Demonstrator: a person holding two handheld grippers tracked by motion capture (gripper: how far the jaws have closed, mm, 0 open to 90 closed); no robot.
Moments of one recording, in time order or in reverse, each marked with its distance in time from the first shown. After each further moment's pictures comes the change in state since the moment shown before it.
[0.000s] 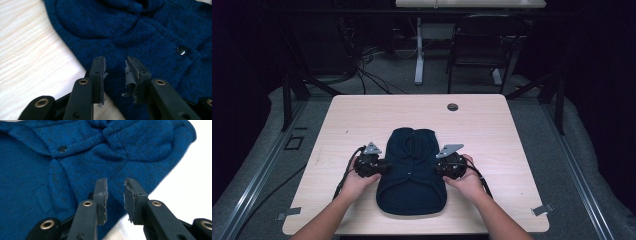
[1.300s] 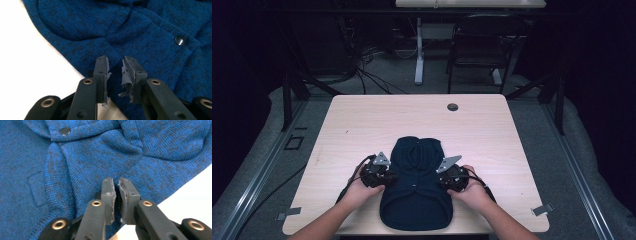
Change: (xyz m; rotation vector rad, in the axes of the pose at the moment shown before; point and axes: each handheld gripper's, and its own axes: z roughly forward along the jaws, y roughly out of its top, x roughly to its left) left arm -0.036 -0.002 -0.007 0.105 -0.081 0.115; right arm 0.021 -0.023 -0.010 0.117 0.084 -0.080
